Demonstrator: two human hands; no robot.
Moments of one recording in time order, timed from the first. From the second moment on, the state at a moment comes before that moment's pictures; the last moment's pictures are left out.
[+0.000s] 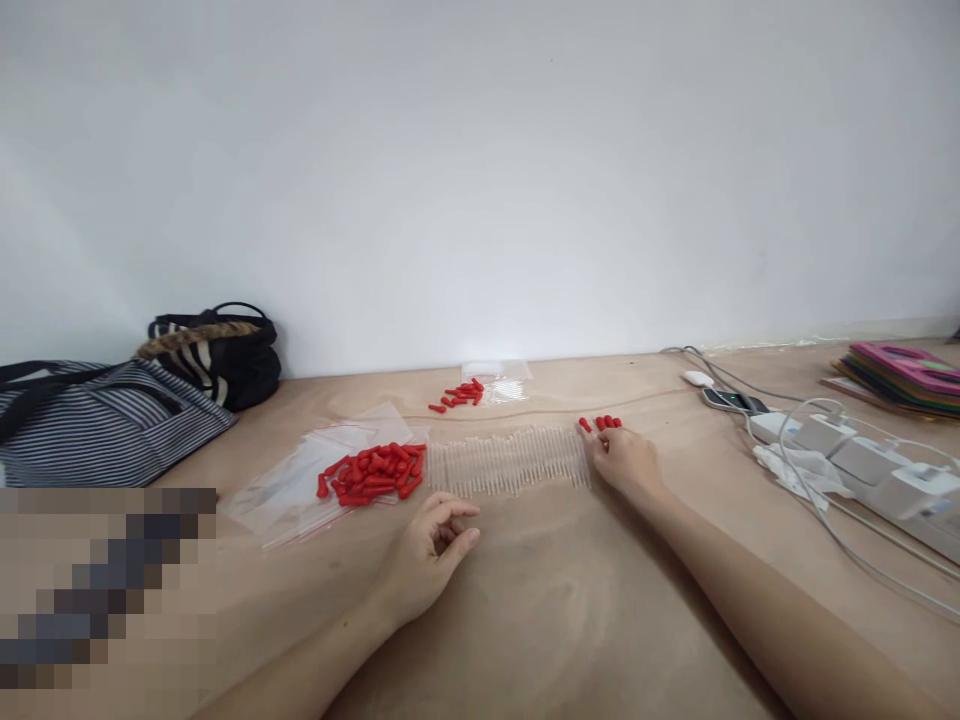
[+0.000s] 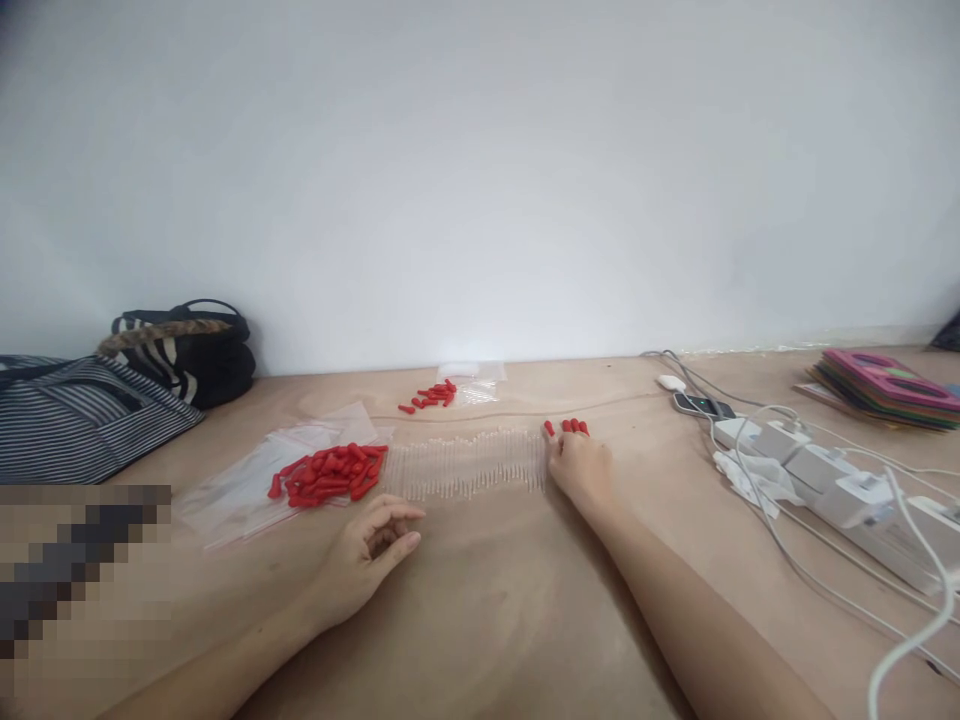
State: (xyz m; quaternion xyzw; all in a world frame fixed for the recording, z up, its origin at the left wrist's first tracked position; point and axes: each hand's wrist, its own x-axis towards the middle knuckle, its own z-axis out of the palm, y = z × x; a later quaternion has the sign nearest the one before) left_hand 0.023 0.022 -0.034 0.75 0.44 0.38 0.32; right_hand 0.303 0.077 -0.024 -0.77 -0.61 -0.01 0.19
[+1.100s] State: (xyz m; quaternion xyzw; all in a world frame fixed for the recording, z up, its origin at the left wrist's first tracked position) left_hand -0.036 0.060 -0.009 0.78 0.57 0.21 -0.16; right_hand 0.293 0.084 -0.022 -0.80 -0.59 0.06 0.09
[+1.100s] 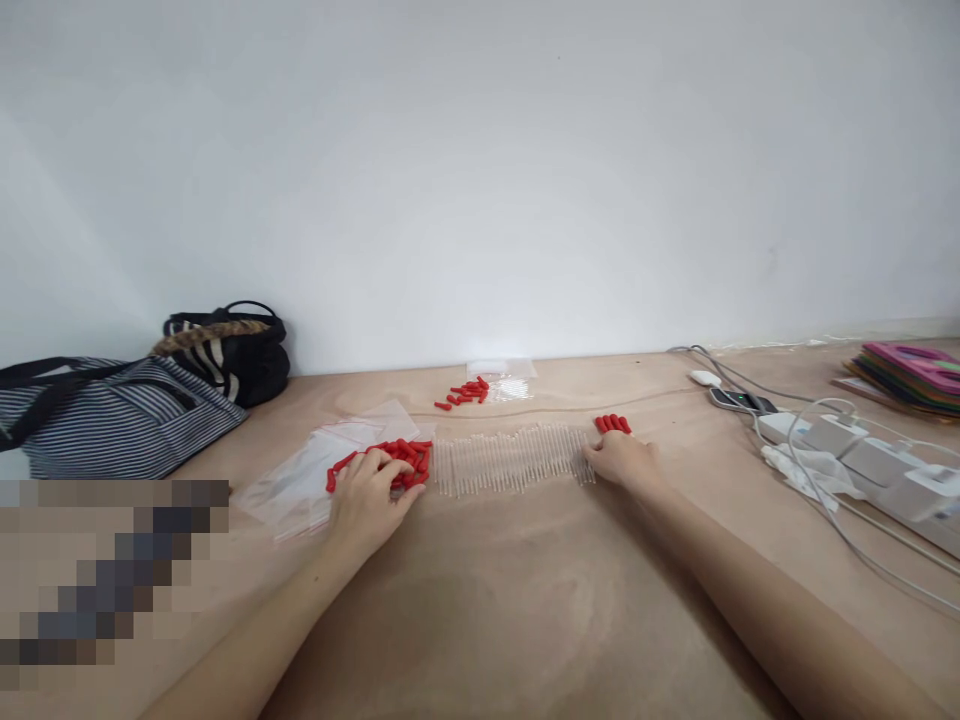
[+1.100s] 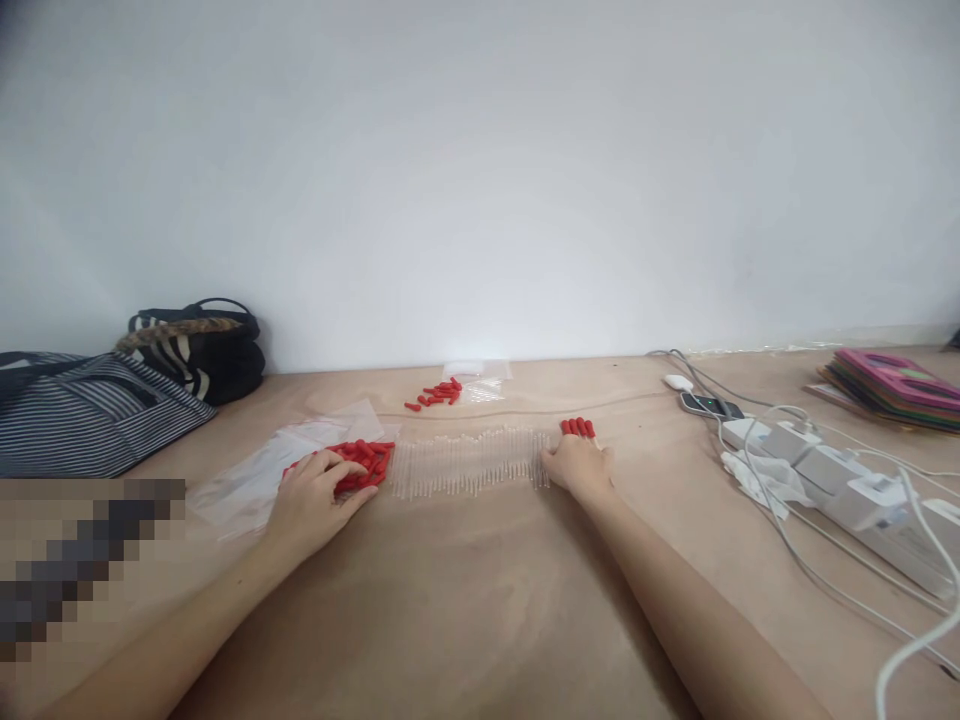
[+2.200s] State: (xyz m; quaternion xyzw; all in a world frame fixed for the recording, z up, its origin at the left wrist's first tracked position) left_hand 0.034 0.029 -0.040 0.69 0.43 0.41 0.41; right_hand 0.236 0.024 -0.036 -0.36 -0.85 0.04 0.37
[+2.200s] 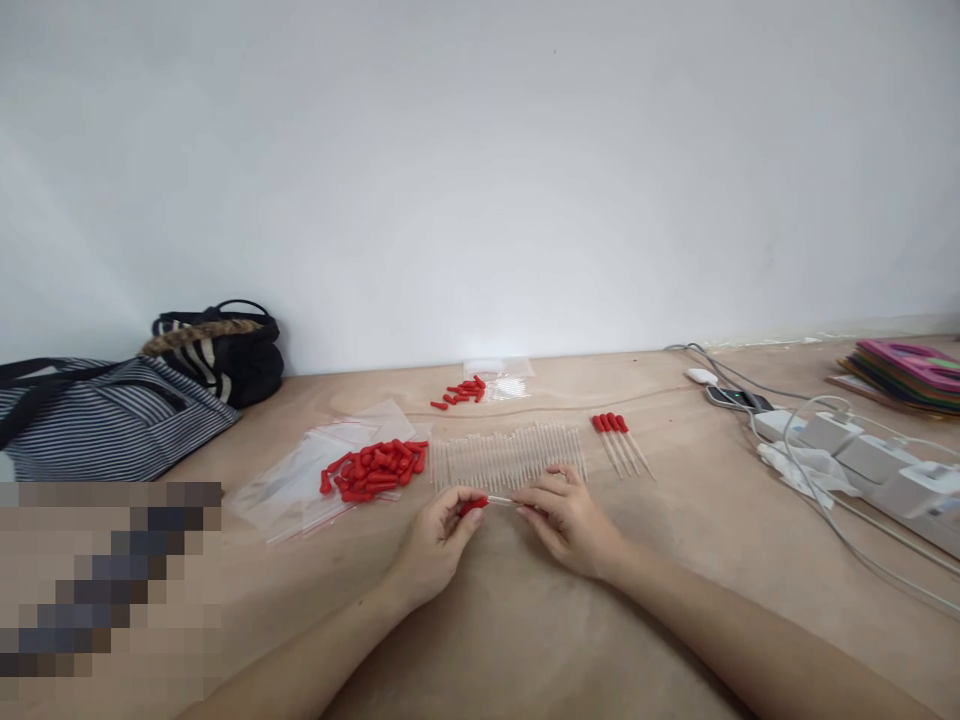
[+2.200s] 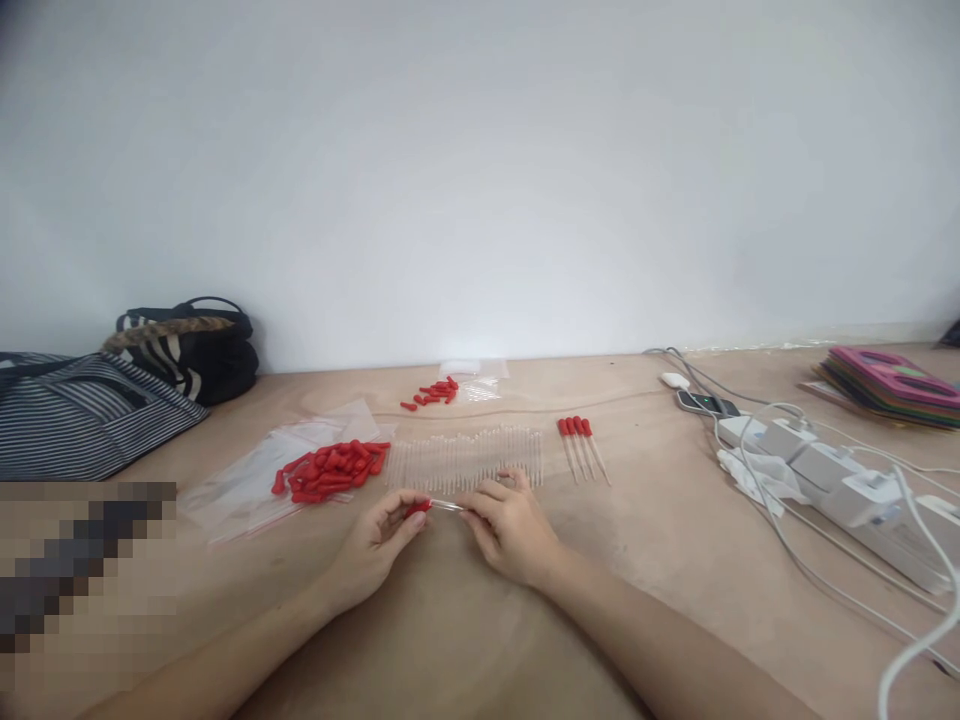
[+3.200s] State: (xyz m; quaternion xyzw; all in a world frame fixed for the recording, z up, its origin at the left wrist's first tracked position) left_hand 0.032 0.022 -0.046 0.75 0.43 0.39 0.31; right_hand 0.235 0.021 -0.033 -0.32 -0.87 -0.12 0.35
